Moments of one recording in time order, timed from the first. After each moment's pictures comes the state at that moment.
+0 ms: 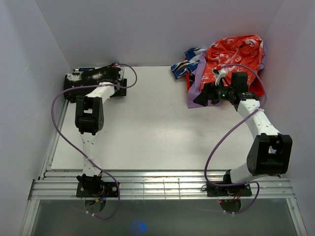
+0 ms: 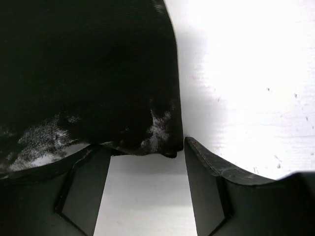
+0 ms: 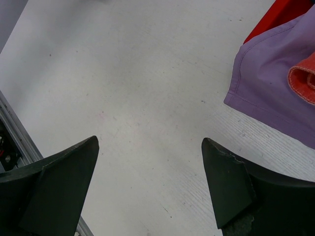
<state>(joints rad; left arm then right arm) -0.14 2.27 1.75 -0.37 -0.18 -0.02 0.05 1.48 1.18 -0.37 -0.81 -0.04</state>
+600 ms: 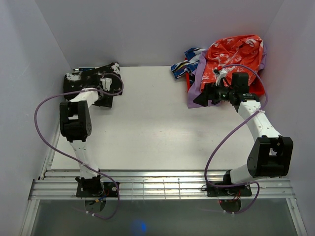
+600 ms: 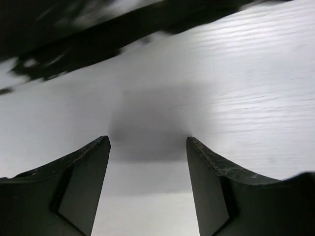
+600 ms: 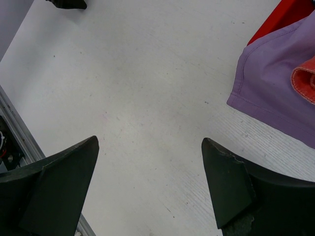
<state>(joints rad) 0.01 2.07 1.49 -0.44 -0.02 0.19 0.05 1.45 1.17 -0.36 -0.81 -0.03</state>
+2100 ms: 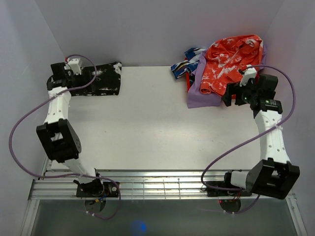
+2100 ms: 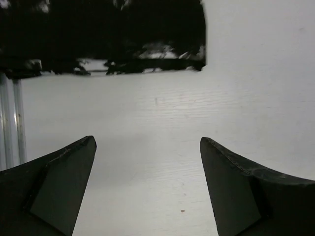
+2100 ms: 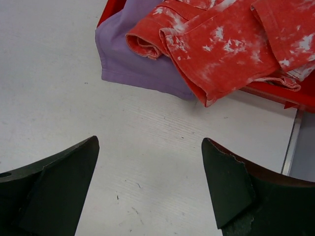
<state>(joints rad) 0.27 1.78 1.55 -0.54 0.32 0.14 -0.16 1.28 1.20 -0.52 -0.49 -0.26</state>
